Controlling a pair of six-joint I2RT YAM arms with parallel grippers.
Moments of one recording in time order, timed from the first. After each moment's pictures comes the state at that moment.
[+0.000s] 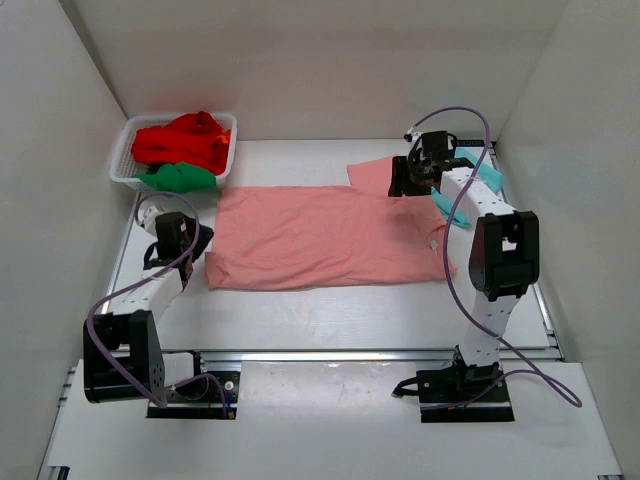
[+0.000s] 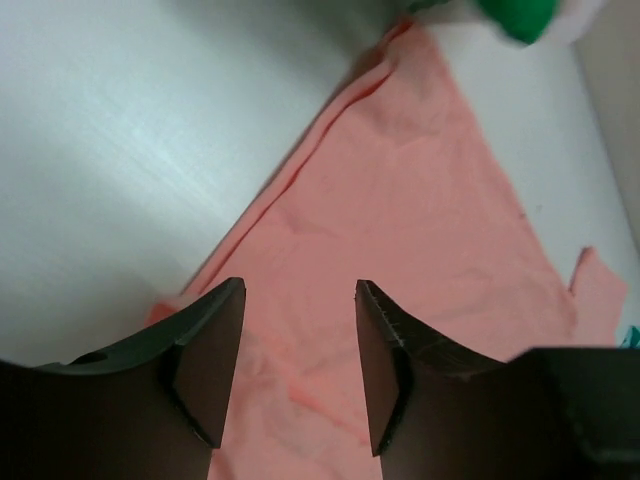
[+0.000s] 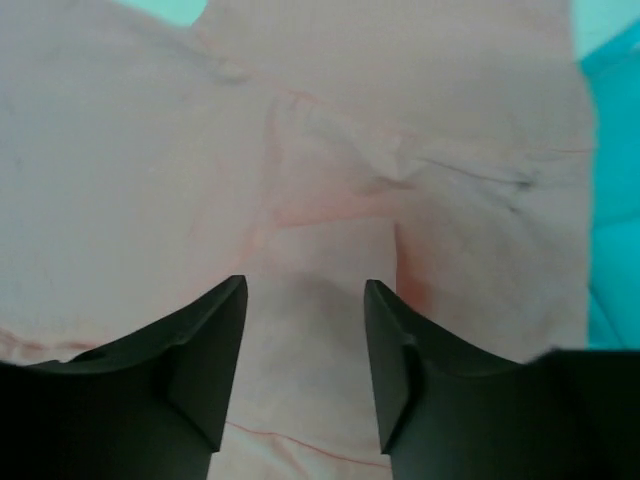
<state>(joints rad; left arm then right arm) 0.07 1.27 0.54 0.11 -0.09 -0.86 0.13 1.94 1.55 -0.46 -0.28 0.05</state>
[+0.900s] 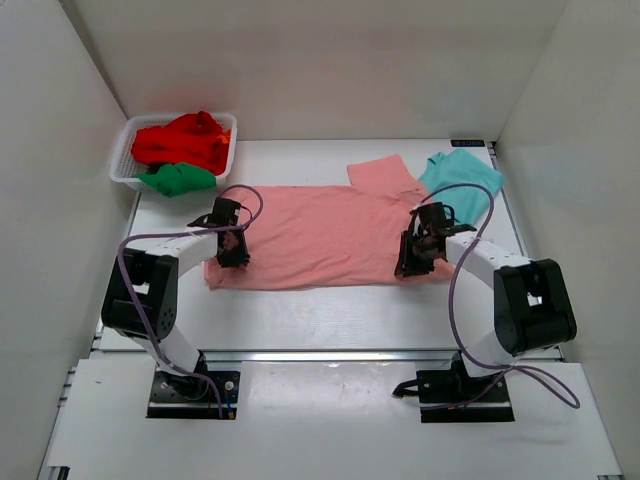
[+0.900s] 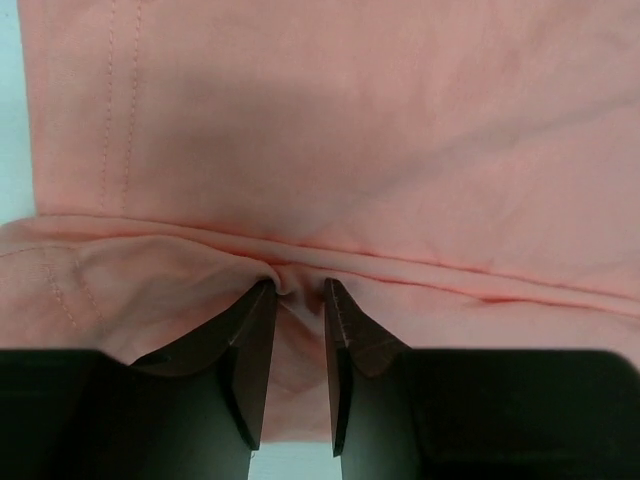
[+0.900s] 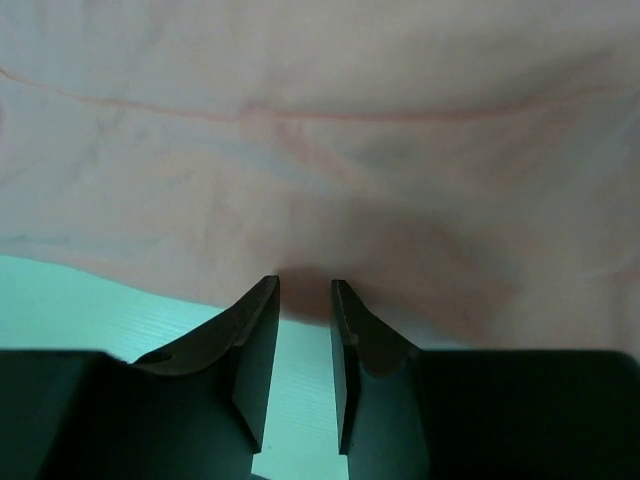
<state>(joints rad) -0.22 1.63 0.89 -0.37 -0.08 -0.41 0.22 1.53 0.86 -0.45 -0.21 0.31</state>
